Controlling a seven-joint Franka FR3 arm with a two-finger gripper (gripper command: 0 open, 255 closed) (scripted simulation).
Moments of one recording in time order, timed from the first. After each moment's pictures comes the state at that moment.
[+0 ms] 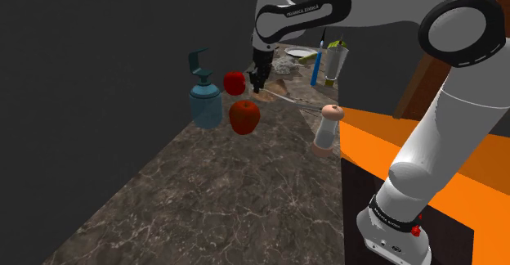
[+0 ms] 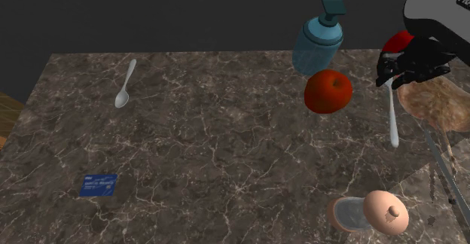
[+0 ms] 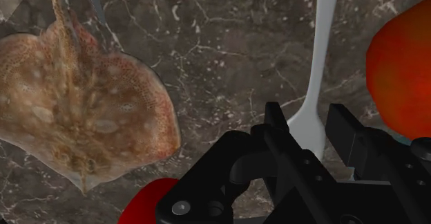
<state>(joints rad) -0.16 0.02 0.21 -1.88 0.02 1.97 -0.20</state>
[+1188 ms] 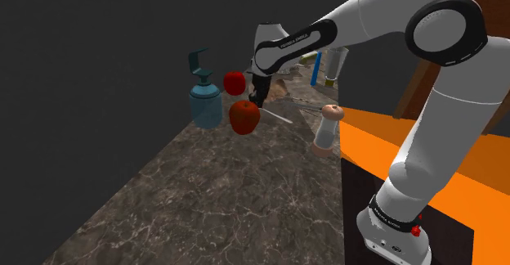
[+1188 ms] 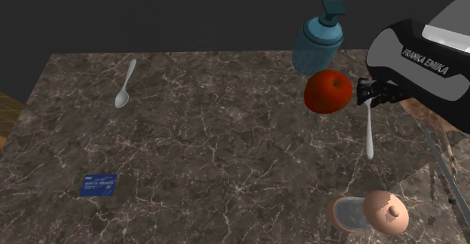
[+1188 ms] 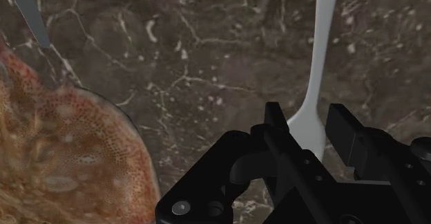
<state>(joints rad) -0.16 0.09 0.21 -2.04 0.01 2.20 -0.20</state>
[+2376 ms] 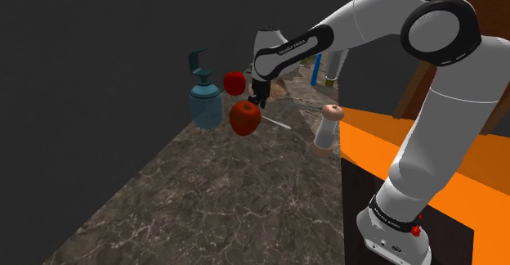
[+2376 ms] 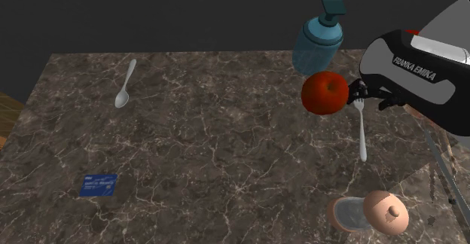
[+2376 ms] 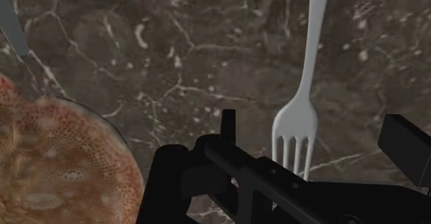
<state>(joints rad) -0.16 0.11 0.21 -2.06 0.00 2.25 -0.19</state>
